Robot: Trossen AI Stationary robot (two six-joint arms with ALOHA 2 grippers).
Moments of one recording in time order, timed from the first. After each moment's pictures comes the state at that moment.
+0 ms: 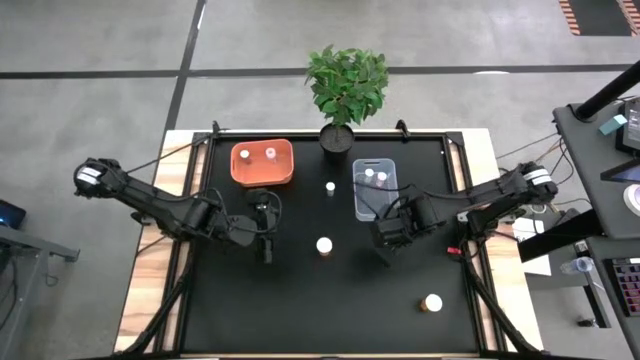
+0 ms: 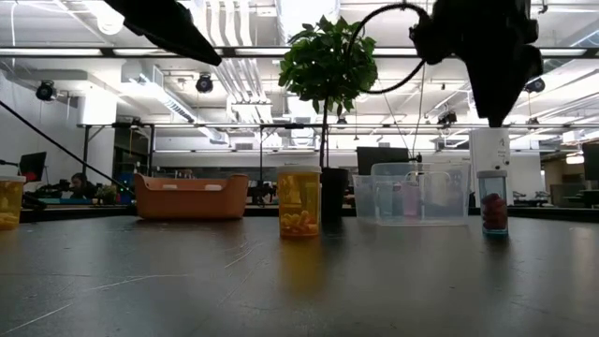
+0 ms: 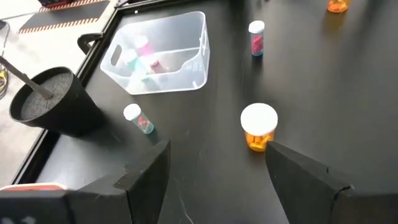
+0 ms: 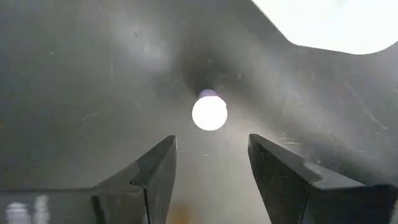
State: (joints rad) left arm -0.34 1.14 0.88 -0.39 -0.51 -0.12; right arm 0.25 1.54 1.22 -1.14 0.02 1.01
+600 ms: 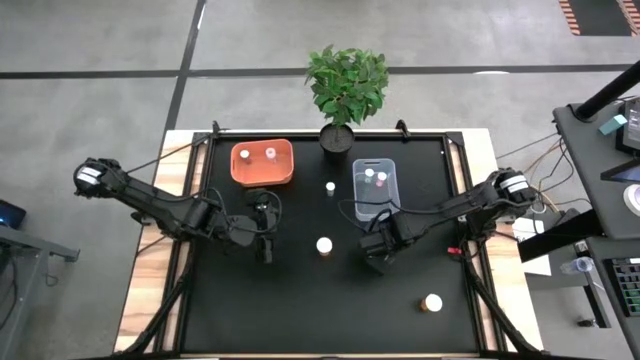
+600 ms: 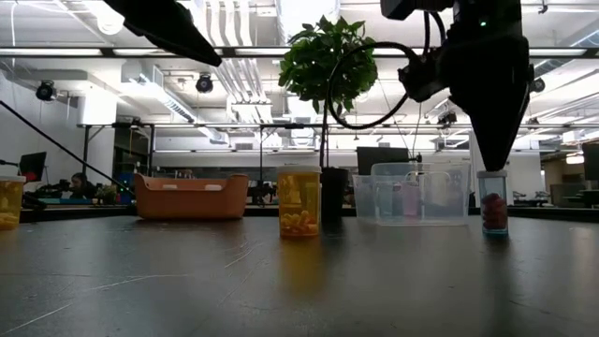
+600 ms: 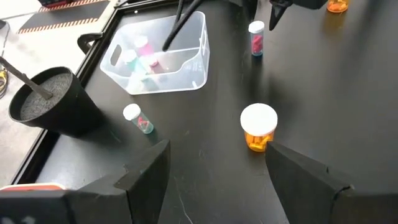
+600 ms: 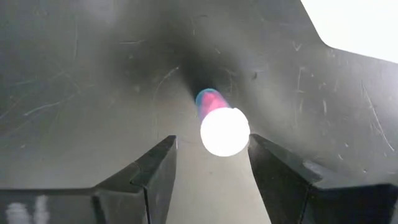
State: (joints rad) left arm -0.34 1.14 0.88 -0.39 -0.51 -0.12; right arm 0.27 1.72 1.22 -1.10 0.02 0.90
